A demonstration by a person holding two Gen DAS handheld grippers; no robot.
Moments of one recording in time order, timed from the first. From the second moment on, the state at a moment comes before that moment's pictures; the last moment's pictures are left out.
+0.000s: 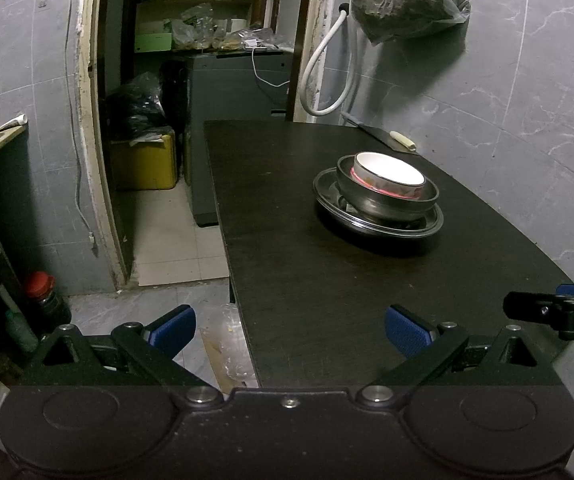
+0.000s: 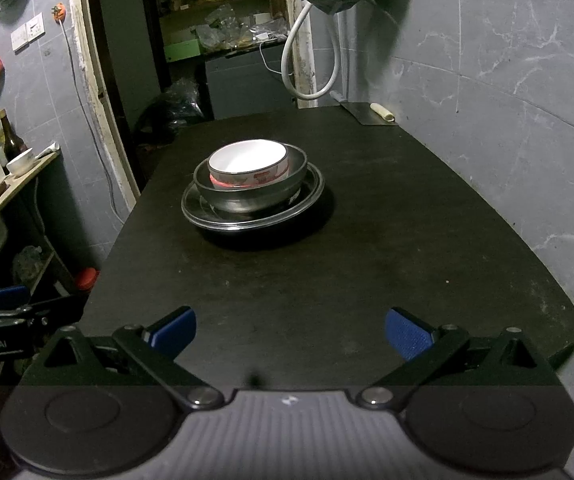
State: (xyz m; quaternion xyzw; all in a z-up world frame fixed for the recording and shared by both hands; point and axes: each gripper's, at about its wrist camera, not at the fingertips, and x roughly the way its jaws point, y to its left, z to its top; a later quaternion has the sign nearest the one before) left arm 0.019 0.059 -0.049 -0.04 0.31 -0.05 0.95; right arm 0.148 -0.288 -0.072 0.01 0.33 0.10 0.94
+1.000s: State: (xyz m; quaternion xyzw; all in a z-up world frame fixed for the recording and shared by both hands) left arm 0.018 0.055 -0.047 -0.04 0.30 -0.05 0.95; right arm 0.148 -0.293 -0.070 0.02 0.33 0.10 0.94
